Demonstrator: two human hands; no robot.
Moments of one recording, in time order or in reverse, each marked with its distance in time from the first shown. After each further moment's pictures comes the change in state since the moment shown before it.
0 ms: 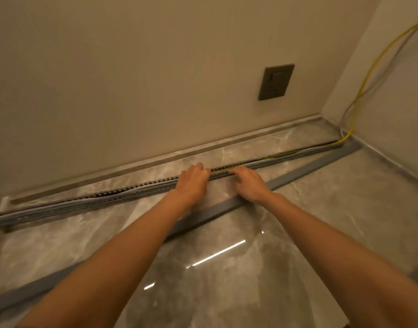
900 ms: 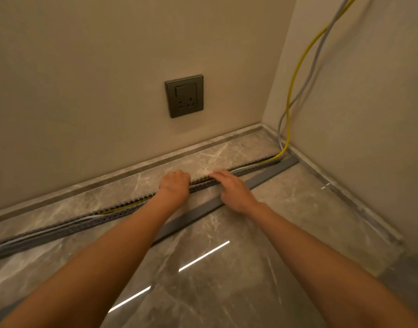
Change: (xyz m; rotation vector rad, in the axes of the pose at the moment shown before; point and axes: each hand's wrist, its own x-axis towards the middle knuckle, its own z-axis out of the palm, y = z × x) left_hand 0.150 0.172 -0.005 0.218 -0.198 -0.166; right_hand 0.032 0.189 -0.083 0.041 0.061 -0.154
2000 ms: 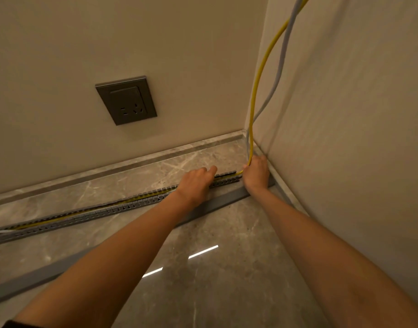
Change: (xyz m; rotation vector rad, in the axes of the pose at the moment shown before) left_hand 0.086 0.144 -0.030 -0.115 0.125 0.202; right_hand 0.072 0.167 -0.069 0.201 0.305 0.520
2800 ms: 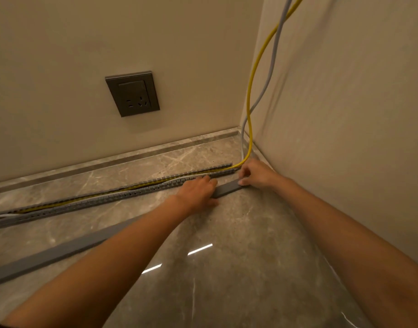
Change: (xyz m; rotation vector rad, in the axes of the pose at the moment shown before) left_hand -0.038 0.017 0.010 -0.026 -0.090 0.067; right_hand -0.012 0.021 -0.041 -0.239 -0.511 -0.367
